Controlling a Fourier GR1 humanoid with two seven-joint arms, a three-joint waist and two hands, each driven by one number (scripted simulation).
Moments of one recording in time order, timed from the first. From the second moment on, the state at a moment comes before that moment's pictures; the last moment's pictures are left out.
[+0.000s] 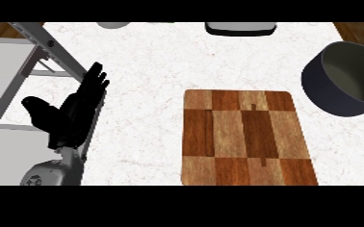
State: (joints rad) left arm -0.13 0.09 -0.03 -1.68 0.07 0.08 0.32; right arm -0.03 -0.98 -0.75 -1.56 0.16 0.46 -0.06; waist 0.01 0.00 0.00
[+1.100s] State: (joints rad) left arm -0.12 0.09 -0.02 -1.70 0.06 0.07 0.33; right arm -0.37 -0.76 -0.46 -1.13 0.19 0.43 0.02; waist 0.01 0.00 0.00
